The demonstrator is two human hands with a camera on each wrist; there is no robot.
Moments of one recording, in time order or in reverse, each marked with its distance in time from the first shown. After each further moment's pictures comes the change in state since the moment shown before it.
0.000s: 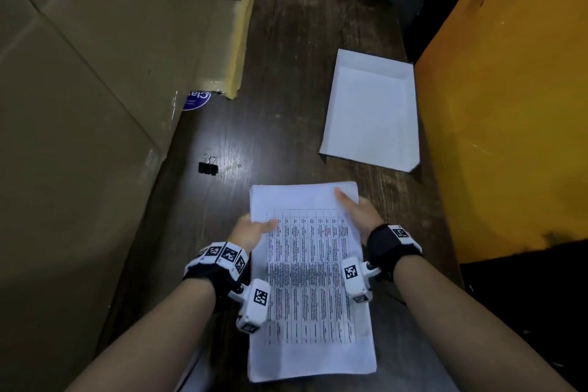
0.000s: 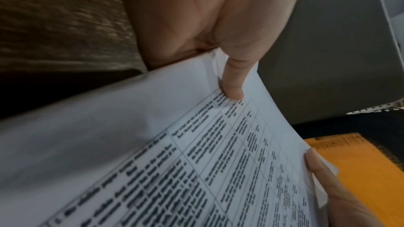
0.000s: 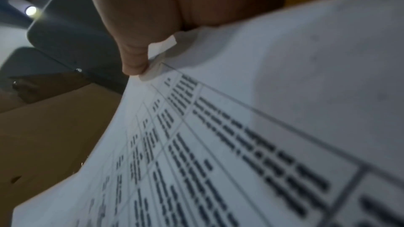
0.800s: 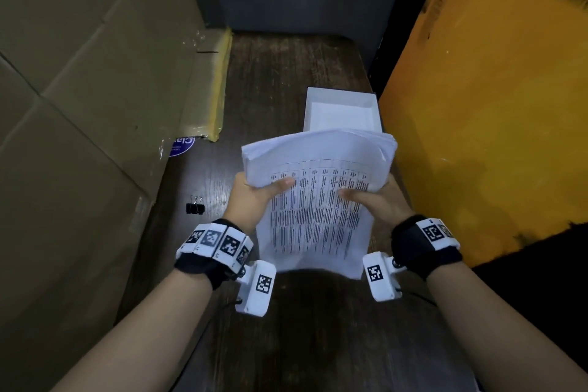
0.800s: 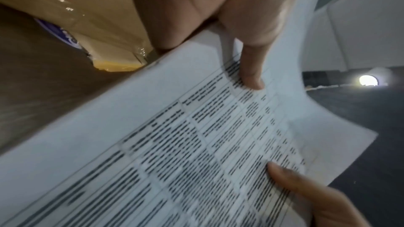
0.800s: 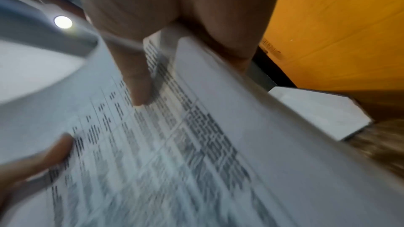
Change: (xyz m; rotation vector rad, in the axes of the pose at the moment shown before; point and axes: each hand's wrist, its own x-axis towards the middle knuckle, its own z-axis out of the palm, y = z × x) left_hand -0.072 0.141 0.038 -0.134 -0.100 0.654; right_hand -0.082 -0.123 -0.042 -0.163 -0.069 -0.498
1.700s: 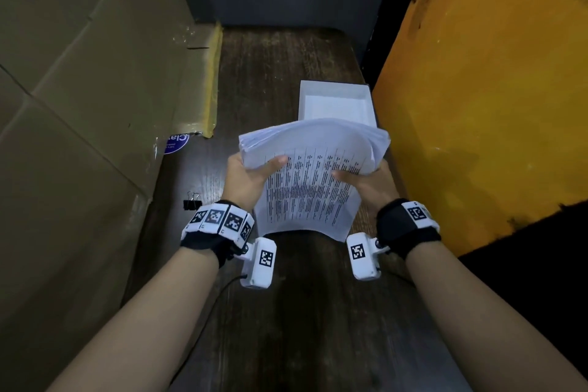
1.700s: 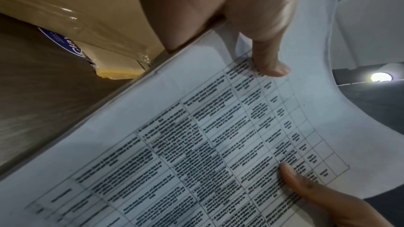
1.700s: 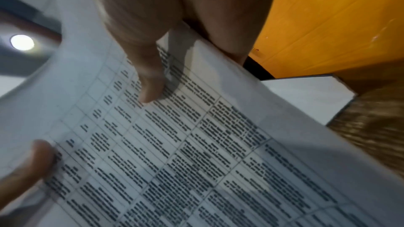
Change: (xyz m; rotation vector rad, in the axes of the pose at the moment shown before) left_hand 0.005 0.014 0.007 -0.012 0.039 0.118; right_hand 0.013 0.013 0.012 0.115 0.235 0.160
